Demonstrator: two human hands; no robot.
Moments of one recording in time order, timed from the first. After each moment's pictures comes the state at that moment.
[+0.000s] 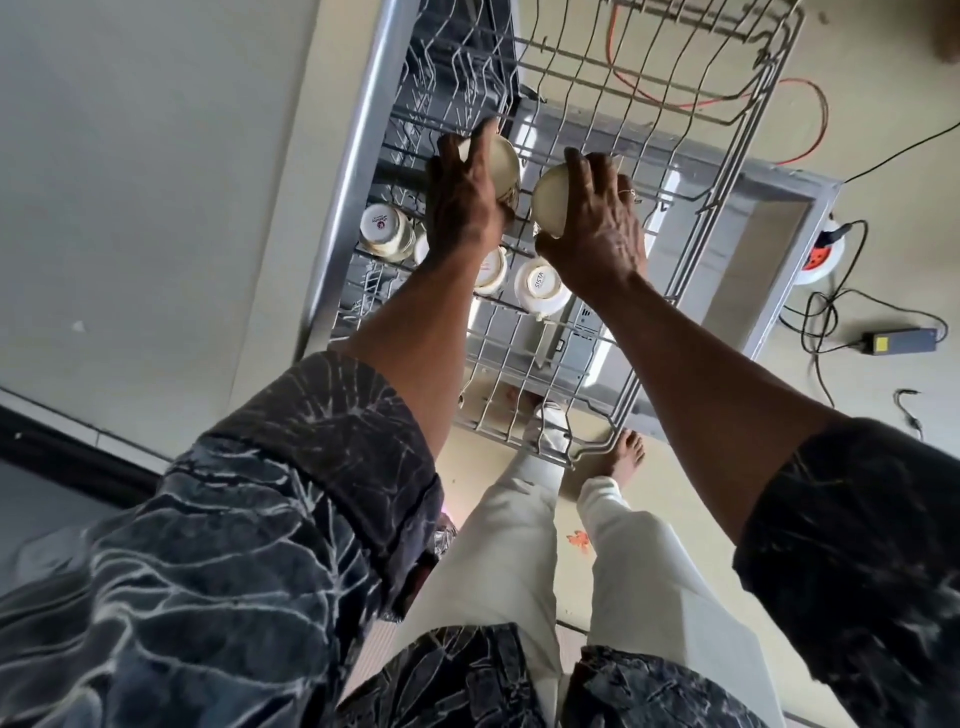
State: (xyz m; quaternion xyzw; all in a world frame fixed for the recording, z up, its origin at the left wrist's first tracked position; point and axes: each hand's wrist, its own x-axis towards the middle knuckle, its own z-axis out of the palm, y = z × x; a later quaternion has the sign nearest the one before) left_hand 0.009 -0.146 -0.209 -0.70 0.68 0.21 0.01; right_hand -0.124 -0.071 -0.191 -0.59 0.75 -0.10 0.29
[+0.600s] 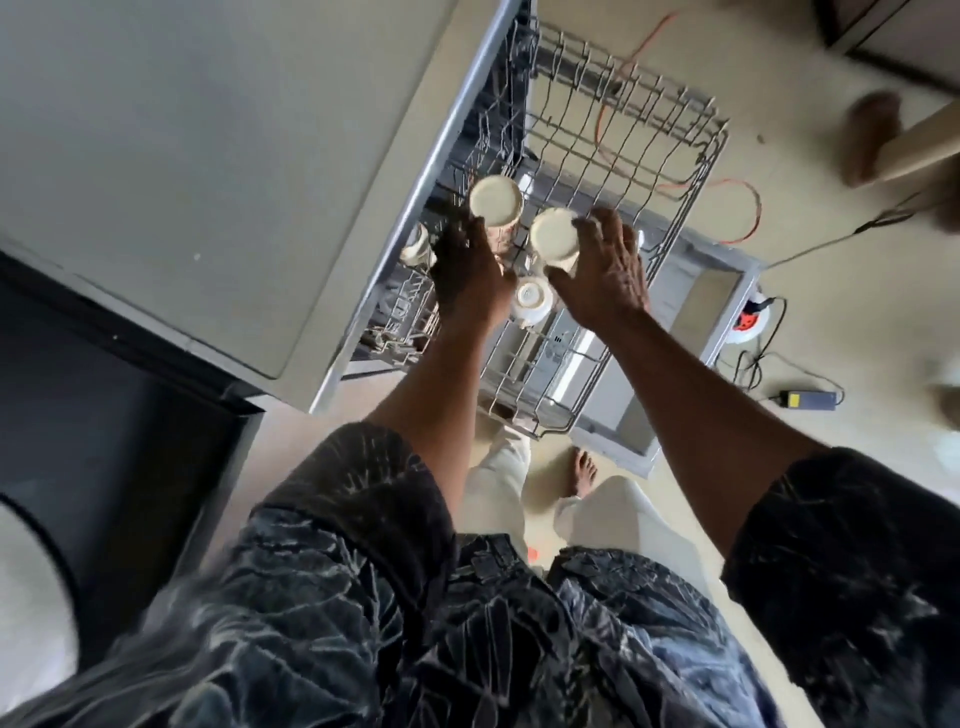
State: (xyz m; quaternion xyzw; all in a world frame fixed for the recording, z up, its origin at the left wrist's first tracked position) left_hand 0.020 -0.051 -0.128 -0.73 0.64 0.24 0.00; right_hand -0.142 -0.030 -0.106 -0.64 0.72 -0.09 0.25
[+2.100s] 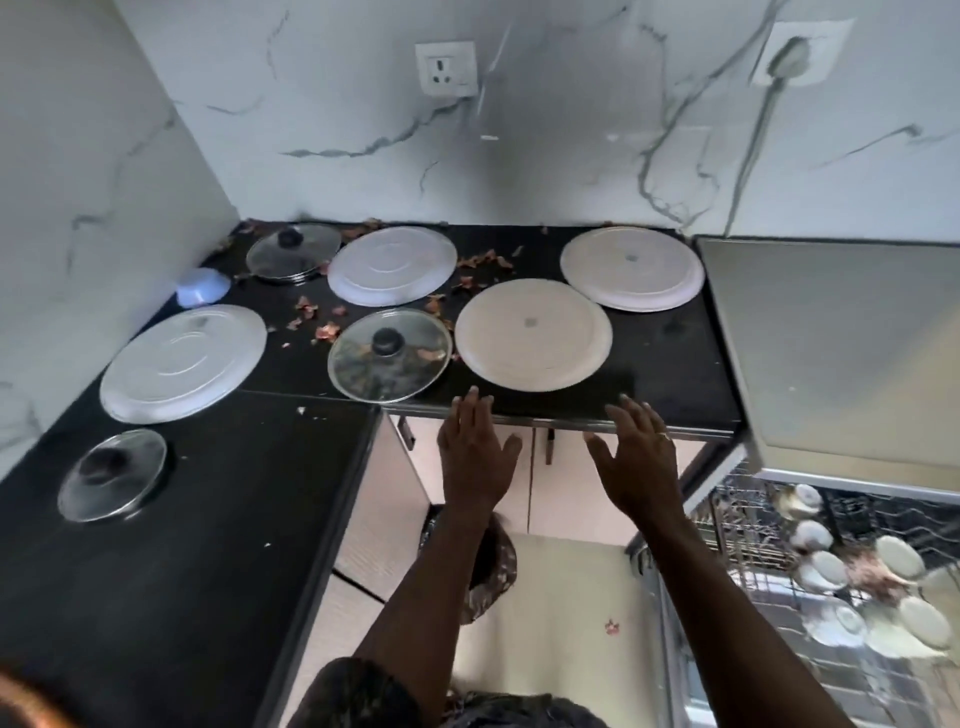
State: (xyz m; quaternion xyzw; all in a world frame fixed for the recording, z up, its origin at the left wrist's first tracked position) left_hand 0.241 0.448 0.080 -0.94 0.18 -0.05 -0.30; right_hand 0.147 0.259 0.088 -0.93 0.23 -0.15 0.23
